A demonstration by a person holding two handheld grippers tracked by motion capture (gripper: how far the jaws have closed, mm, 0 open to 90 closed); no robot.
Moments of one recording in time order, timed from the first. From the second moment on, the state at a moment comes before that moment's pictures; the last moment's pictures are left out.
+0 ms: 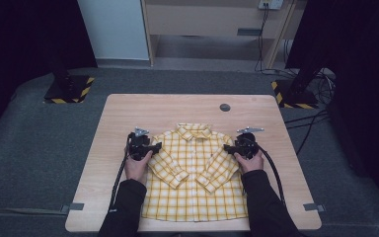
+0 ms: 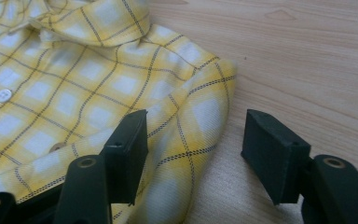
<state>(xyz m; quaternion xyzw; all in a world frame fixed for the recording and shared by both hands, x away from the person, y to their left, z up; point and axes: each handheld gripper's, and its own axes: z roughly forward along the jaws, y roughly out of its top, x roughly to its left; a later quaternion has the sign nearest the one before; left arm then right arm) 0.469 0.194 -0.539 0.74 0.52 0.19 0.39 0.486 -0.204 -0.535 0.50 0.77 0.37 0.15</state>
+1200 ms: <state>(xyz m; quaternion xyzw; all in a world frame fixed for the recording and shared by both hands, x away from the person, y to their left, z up) 0.469 0.189 -0.539 0.73 0.53 0.19 0.39 0.476 -0.194 -0.542 0.50 0.76 0.39 0.19</state>
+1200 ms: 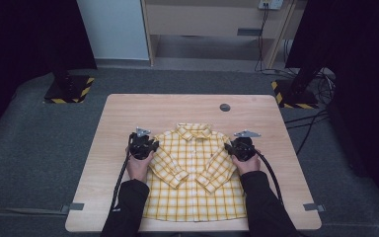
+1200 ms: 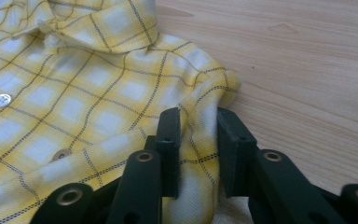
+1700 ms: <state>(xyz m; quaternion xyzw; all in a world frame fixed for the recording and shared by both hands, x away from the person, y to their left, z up) 0.467 0.191 -0.538 0.73 0.54 0.17 0.40 0.474 -0.192 -0.538 0.50 0.75 0.38 0.18</state>
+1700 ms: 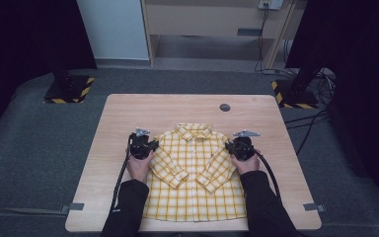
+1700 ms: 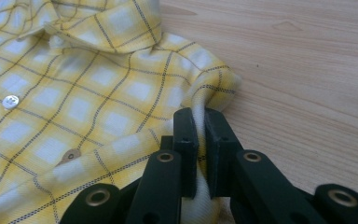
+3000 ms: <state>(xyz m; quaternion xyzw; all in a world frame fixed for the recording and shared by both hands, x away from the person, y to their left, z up) 0.378 0.183 -0.454 0.75 0.43 0.18 0.47 0.398 -0.209 -0.461 0.43 0.75 0.46 0.18</state>
